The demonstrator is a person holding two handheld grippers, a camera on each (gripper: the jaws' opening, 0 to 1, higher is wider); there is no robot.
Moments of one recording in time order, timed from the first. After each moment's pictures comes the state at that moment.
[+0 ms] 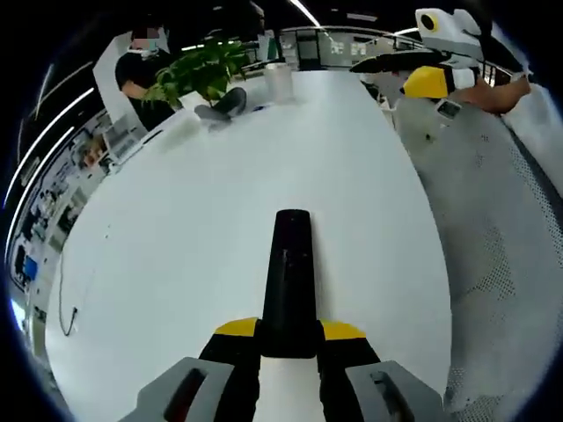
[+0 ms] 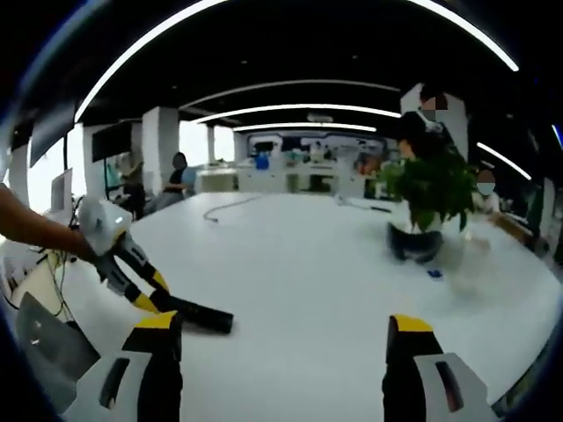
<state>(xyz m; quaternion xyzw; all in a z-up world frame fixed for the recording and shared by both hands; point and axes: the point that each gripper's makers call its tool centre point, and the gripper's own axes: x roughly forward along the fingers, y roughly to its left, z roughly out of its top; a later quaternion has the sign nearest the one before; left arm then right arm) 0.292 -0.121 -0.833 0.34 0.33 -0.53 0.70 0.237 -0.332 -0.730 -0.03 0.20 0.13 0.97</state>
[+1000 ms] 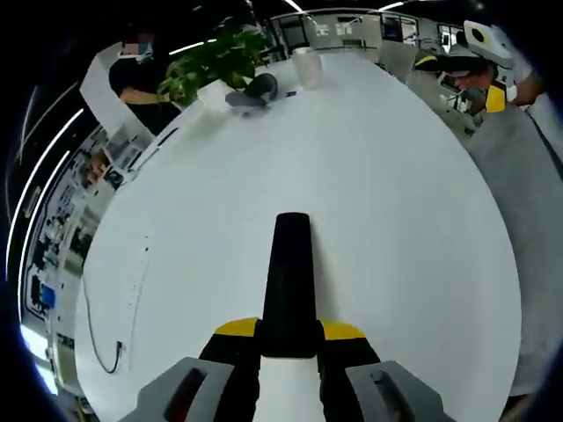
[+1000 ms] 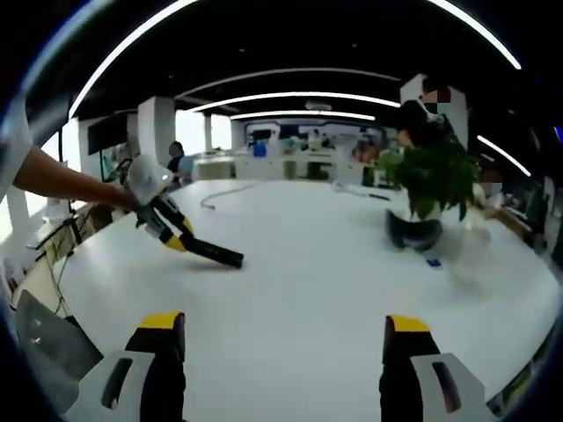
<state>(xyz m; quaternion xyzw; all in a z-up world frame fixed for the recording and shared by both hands) 0.424 -0.097 -0.823 0.40 0.31 -0.51 0.69 0.237 -0.335 -0.743 -0.03 0.23 0.13 0.96</state>
